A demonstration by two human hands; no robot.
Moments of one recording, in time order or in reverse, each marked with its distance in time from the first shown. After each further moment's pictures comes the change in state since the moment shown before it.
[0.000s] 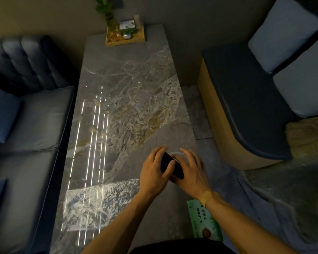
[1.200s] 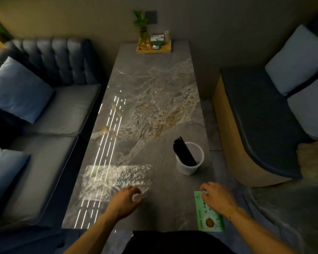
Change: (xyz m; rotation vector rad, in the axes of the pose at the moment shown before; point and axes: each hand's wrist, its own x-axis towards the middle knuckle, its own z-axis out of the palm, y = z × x) left_hand -0.155 -0.125 -0.057 0.325 -0.362 -0.302; right_hand -0.085 0.043 0.002 -0.263 -0.371 0.026
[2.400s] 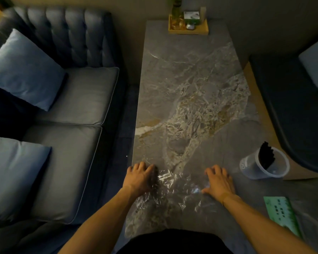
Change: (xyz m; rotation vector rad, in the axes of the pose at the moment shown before) left_hand 0.069 -0.207 -0.093 0.311 -0.070 0.108; right_hand 0.117 -0.238 0.052 -0.184 -0.025 0.220
